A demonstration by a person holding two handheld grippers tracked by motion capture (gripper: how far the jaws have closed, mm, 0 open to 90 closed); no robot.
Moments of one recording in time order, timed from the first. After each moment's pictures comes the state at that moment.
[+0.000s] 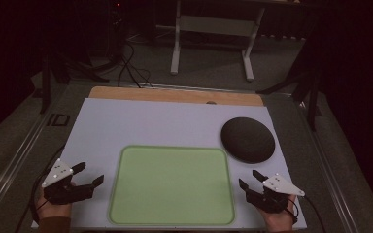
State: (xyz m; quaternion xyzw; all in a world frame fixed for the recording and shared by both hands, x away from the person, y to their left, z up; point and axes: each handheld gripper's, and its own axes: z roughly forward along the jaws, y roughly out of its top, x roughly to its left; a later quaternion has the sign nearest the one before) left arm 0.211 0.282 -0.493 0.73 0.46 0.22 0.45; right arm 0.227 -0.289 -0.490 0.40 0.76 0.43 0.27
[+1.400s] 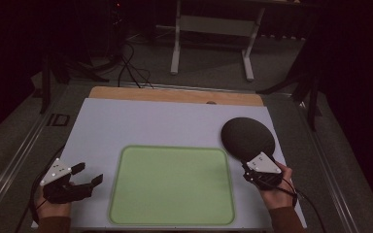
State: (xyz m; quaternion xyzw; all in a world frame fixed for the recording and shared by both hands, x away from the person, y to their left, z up) left arm 0.213 0.287 -0.496 0.72 0.48 0.21 0.45; right arm 0.276 -0.264 -0.464 0.32 0.81 0.28 0.40
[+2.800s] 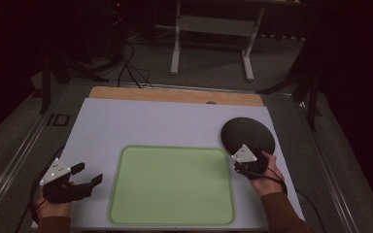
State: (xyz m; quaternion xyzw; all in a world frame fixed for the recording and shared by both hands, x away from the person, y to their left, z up) left arm 0.213 0.288 -0.496 0.72 0.48 0.21 0.45; right arm 0.316 -0.239 -0.486 0.27 0.85 0.19 0.41
